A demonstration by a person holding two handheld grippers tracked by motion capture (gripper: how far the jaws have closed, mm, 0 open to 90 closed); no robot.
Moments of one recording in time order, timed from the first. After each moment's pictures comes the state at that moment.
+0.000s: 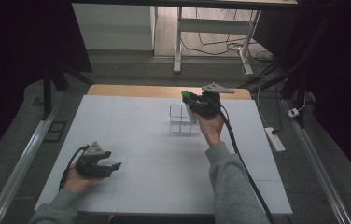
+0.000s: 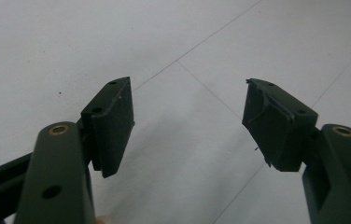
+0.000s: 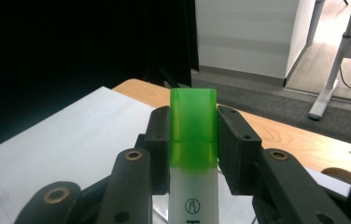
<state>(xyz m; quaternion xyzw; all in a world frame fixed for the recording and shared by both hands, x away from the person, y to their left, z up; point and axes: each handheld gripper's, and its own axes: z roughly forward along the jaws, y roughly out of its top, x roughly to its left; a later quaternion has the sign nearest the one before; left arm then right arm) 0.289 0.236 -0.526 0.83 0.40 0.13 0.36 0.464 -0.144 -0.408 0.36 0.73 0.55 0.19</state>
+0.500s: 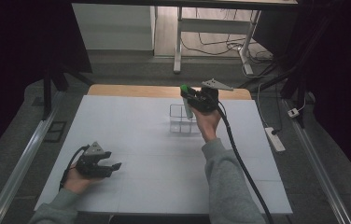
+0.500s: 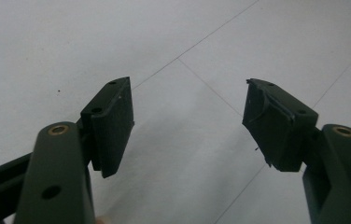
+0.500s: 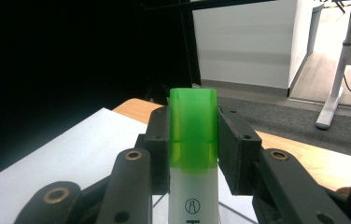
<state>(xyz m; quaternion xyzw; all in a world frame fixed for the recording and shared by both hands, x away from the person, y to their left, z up) 0.290 0.236 -0.528 0.83 0.40 0.13 0.36 0.481 -0.137 -0.410 0.37 0.70 0.58 0.19</state>
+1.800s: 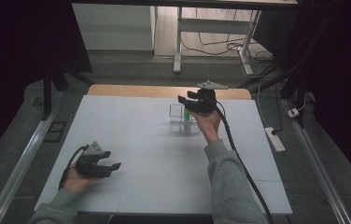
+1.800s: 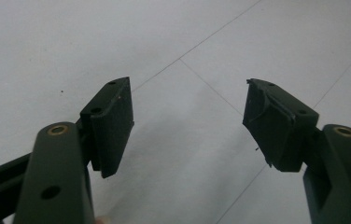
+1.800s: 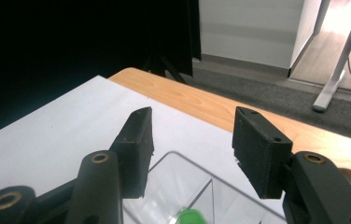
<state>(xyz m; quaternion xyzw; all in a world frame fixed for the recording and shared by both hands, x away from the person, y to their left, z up) 0.290 0.237 -0.527 0.83 0.40 0.13 0.36 0.484 -0.136 -0.418 0.35 0.75 0.53 0.18</state>
